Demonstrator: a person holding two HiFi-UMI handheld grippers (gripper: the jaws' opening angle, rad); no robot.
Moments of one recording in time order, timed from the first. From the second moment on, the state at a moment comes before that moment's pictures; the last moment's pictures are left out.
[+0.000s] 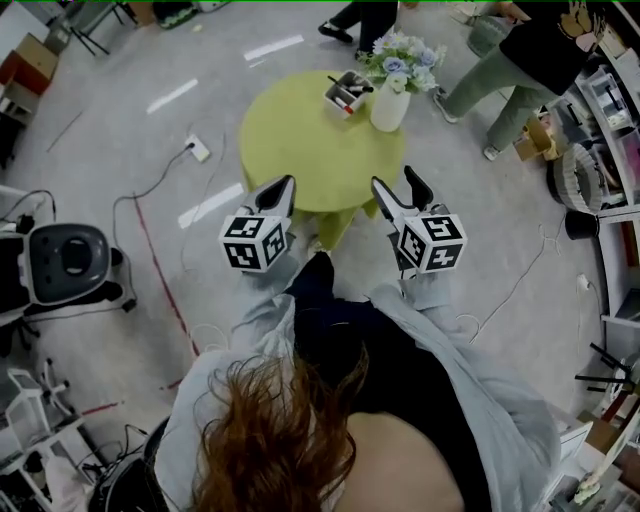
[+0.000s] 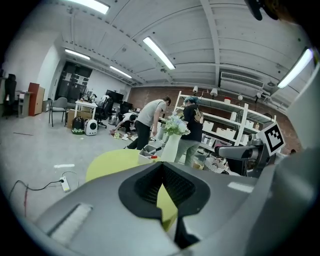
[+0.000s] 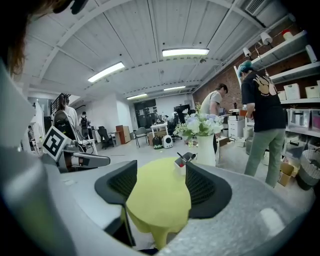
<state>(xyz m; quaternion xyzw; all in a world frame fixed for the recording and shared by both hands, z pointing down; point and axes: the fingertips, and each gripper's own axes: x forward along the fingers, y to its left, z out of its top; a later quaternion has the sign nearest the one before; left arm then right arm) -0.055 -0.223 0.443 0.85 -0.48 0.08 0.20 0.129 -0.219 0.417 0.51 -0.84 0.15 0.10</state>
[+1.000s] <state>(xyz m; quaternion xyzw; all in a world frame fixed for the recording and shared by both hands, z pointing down) -0.072 -0.414 0.459 0.86 -0.46 0.11 0.22 0.089 -0.401 0.456 0.49 -0.84 0.19 0.13</state>
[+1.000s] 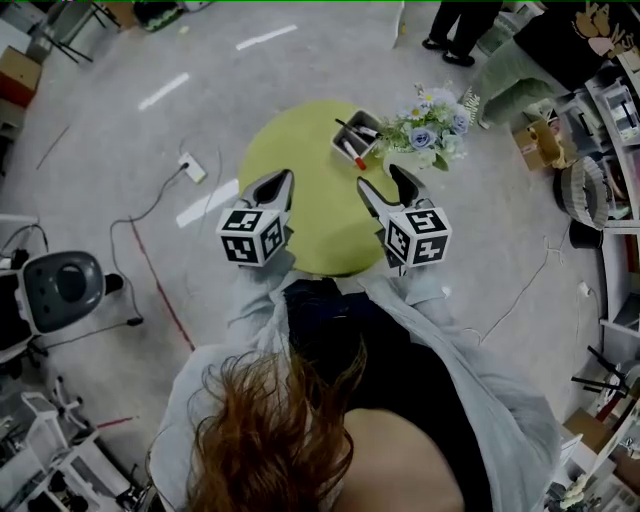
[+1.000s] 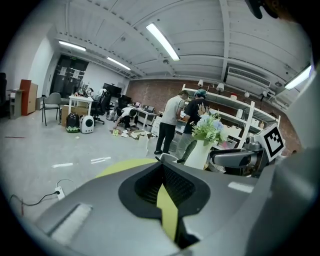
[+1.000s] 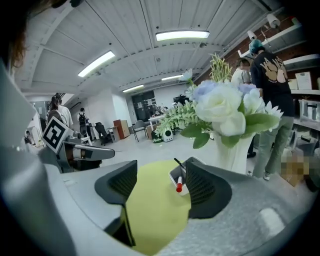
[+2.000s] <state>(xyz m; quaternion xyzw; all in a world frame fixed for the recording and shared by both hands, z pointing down) -0.046 -0.437 0.537 0.84 -0.46 0.14 0.26 0.079 -0.449 0.571 0.53 -0.81 0.14 0.22</state>
